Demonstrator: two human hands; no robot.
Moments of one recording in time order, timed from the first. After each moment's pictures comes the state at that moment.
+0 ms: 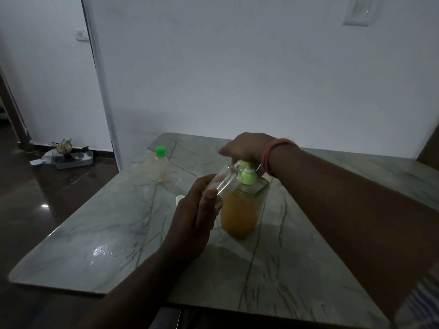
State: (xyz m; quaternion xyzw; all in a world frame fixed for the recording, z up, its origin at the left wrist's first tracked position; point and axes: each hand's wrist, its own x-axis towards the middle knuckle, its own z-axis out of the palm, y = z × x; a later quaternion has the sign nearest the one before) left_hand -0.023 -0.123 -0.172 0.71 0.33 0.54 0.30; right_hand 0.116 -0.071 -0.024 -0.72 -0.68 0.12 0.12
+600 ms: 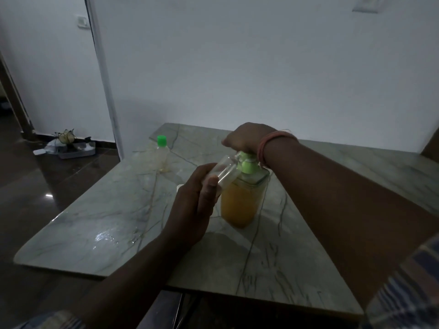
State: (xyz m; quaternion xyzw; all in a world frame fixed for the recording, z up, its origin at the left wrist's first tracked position) left_hand -0.023 -0.119 -0.172 0.71 0.33 0.54 0.29; right_hand 0.115 -0.070 -0.026 -0.73 -0.67 0.09 0.10
